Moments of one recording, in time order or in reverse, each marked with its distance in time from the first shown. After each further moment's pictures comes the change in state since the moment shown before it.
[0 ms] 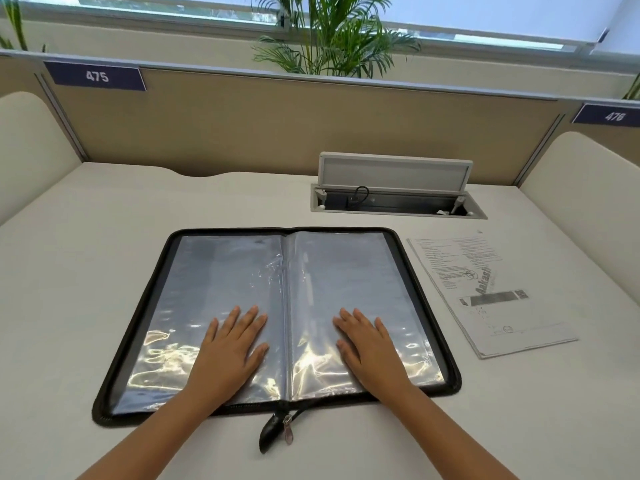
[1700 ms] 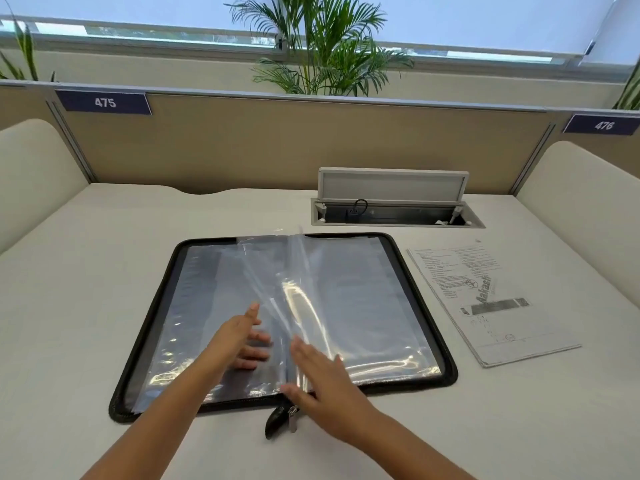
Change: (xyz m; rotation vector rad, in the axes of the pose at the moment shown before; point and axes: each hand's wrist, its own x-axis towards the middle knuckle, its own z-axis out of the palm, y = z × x) left_hand 0.031 0.025 -0.066 -1.204 -0.212 -0.610; right_hand -0.016 -0.092 -0.021 0.254 -0.299 -0.075
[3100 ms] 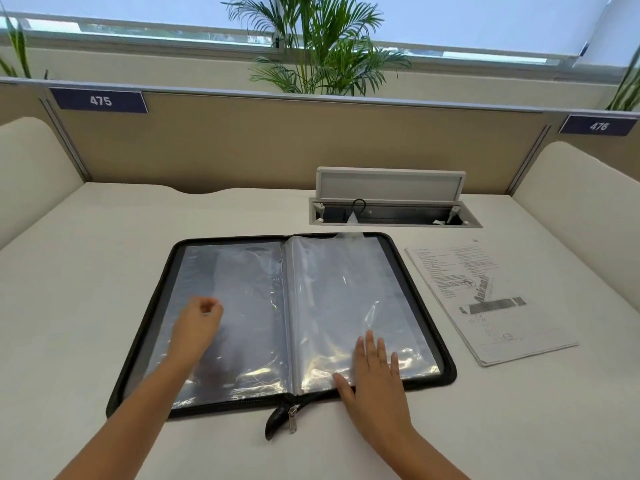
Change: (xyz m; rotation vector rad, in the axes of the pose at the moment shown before) left_hand 0.020 -0.002 -0.040 0.324 0.490 0.291; right_hand -0.019 0.049 0.004 -0.320 0.253 0.401
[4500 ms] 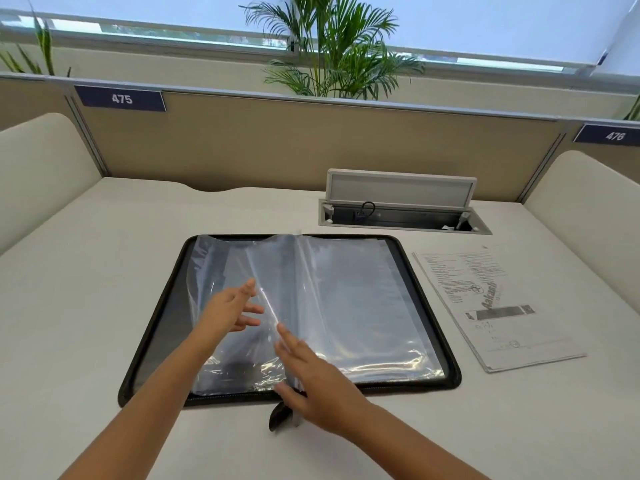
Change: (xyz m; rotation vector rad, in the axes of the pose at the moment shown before) left_hand -0.014 0.028 0.001 -0.280 -0.342 -0.013; right_hand 0.005 -0.066 -0.018 0.303 -0.139 -0.657
